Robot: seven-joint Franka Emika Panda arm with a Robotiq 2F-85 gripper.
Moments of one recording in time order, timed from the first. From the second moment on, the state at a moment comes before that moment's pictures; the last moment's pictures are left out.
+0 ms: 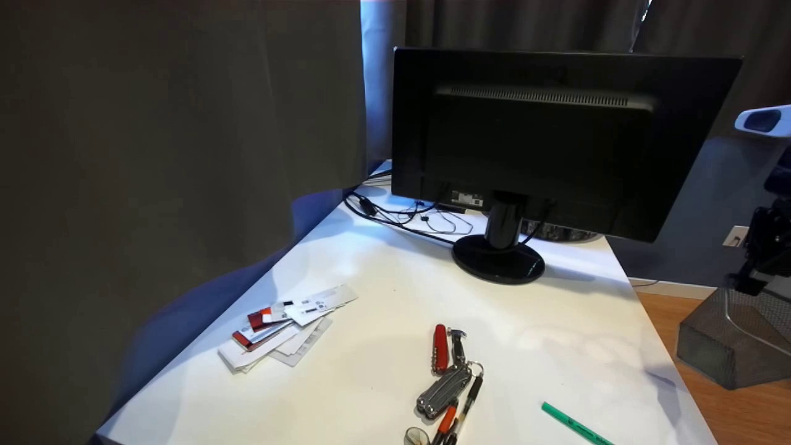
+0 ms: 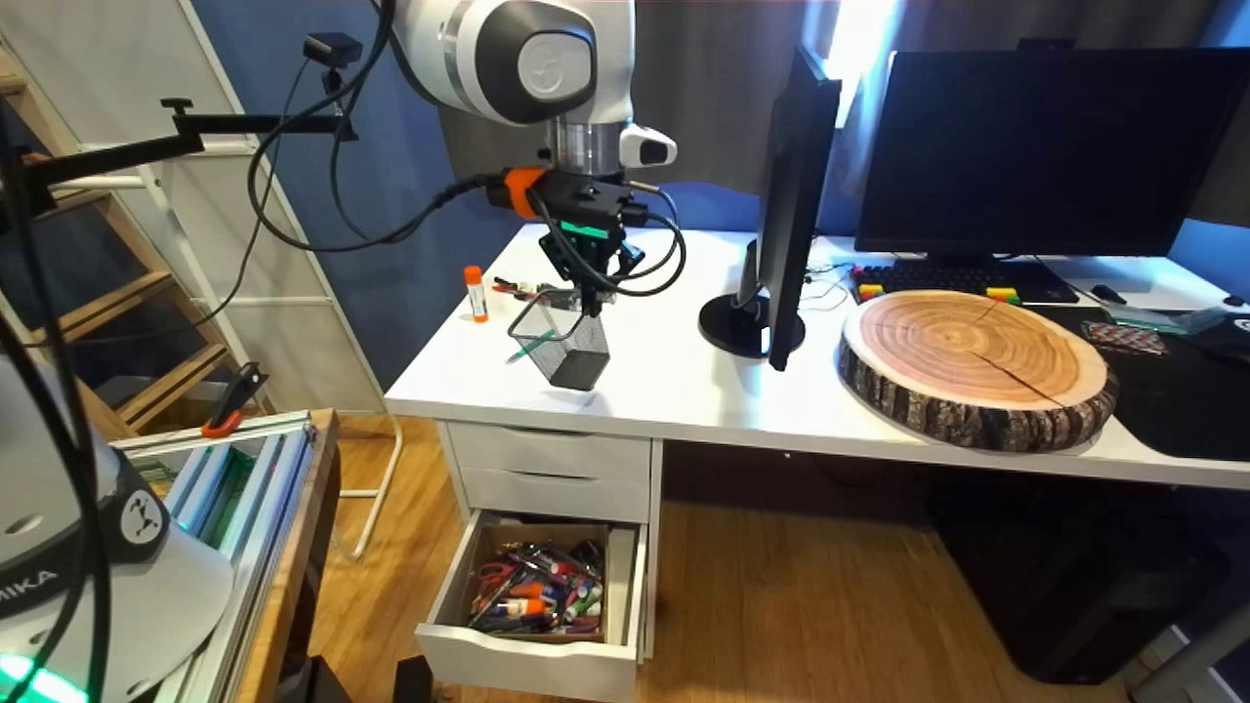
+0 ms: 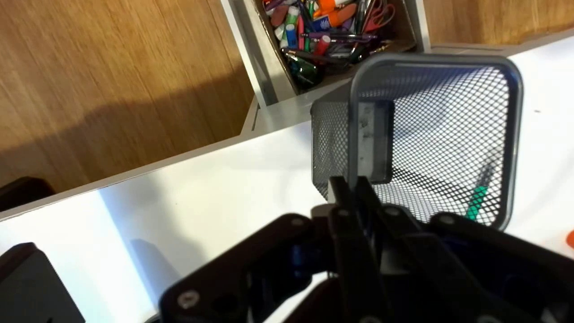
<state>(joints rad) 0.21 0.12 0.26 -2.41 -0.02 2.55 -0.36</state>
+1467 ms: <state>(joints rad) 0.16 0.43 0.30 -2.20 0.13 2.67 -0.35</state>
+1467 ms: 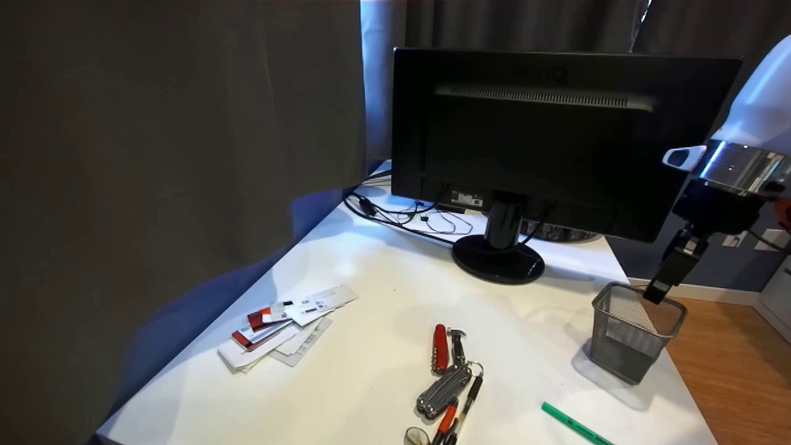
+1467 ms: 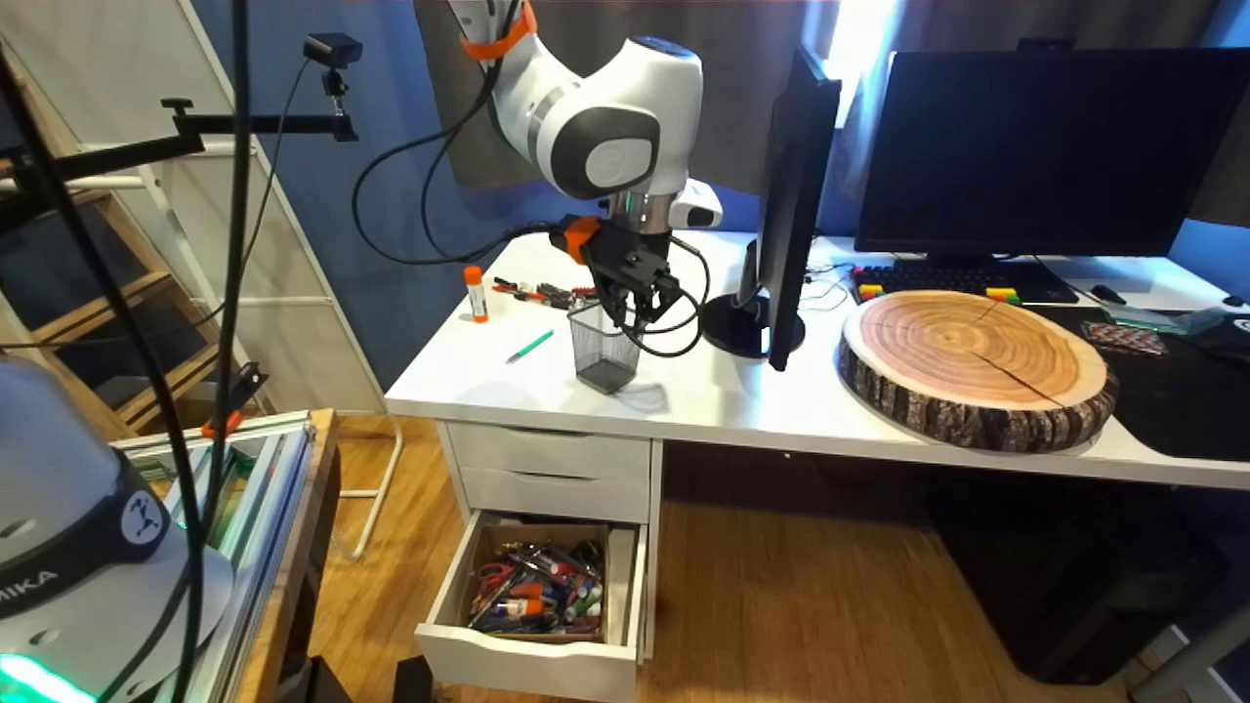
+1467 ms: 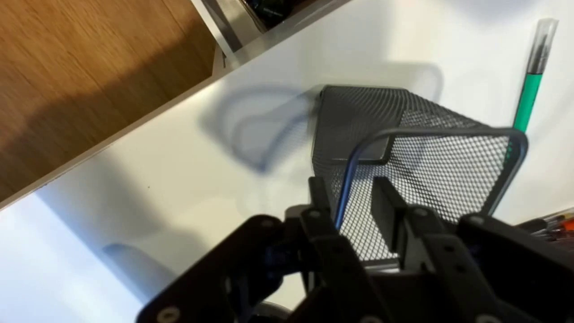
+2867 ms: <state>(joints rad) 0.35 0.33 0.44 -2.30 0.00 2.67 -0.34</state>
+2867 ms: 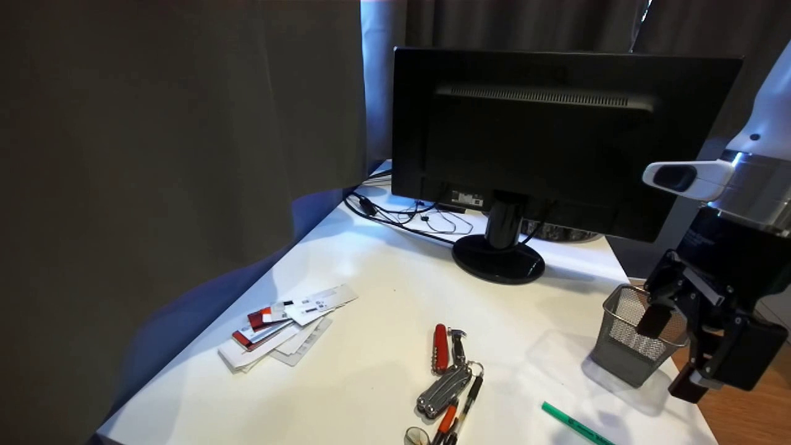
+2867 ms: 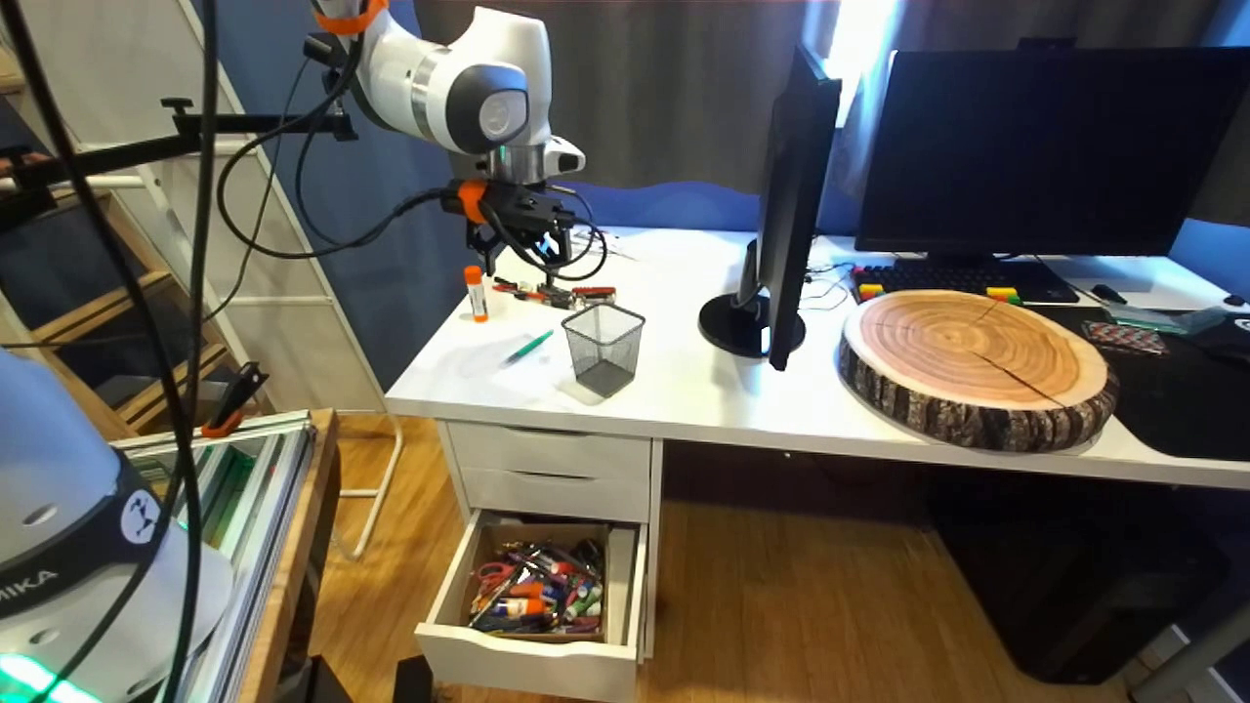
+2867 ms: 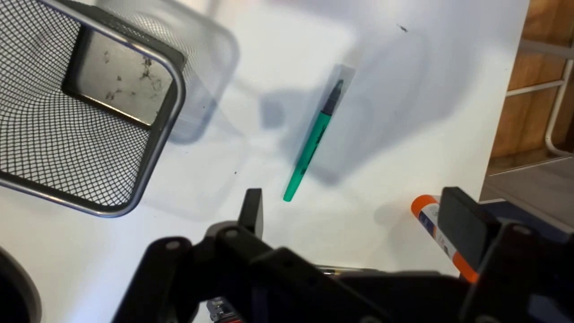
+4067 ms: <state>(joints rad) 0.37 0.59 0.40 -2.25 -0.10 3.07 -0.34</state>
